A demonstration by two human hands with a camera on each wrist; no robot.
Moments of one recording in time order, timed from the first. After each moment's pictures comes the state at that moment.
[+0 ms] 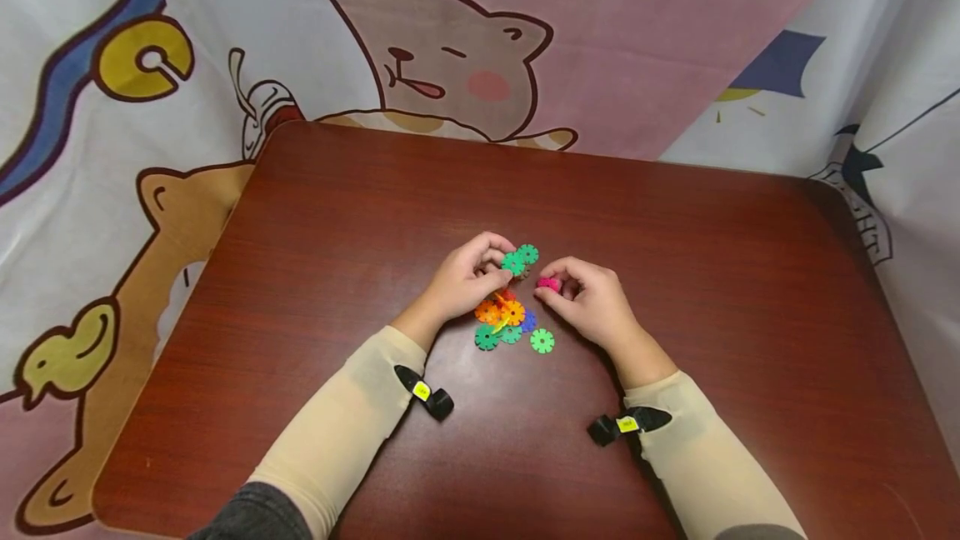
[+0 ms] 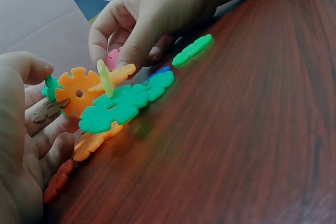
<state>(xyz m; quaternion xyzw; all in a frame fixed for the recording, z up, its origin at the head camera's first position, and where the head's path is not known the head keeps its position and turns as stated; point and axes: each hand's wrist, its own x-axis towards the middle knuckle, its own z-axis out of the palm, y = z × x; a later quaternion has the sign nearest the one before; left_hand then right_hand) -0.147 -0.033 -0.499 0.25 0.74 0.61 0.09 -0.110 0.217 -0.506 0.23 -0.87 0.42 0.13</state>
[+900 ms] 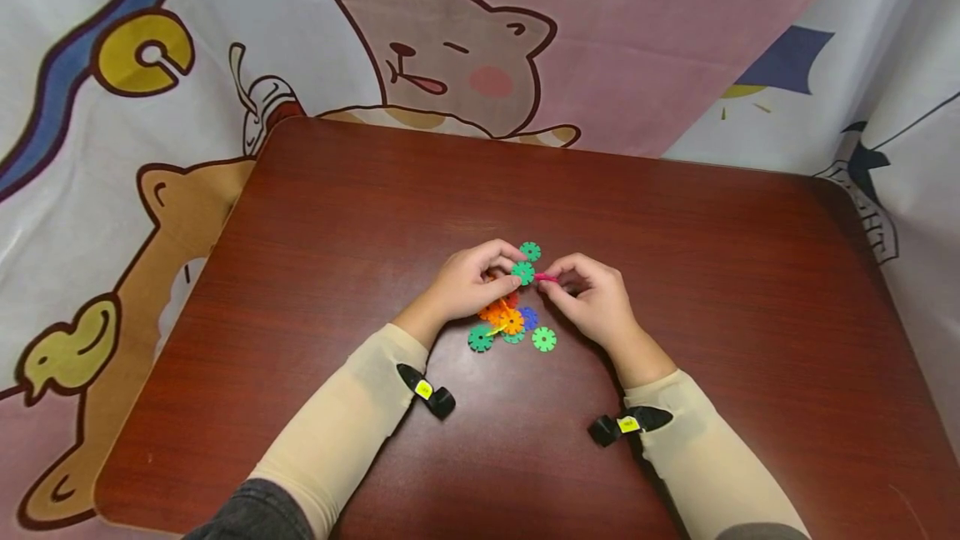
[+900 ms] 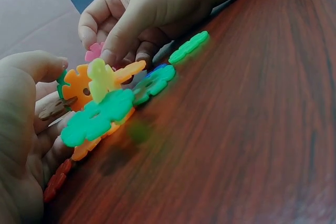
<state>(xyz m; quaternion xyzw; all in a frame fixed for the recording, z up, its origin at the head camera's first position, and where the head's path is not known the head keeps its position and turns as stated) -0.146 -0.033 -0.498 0.28 0.80 0.53 0.09 -0.099 0.196 -0.478 0.23 -0.81 0.52 0.16</state>
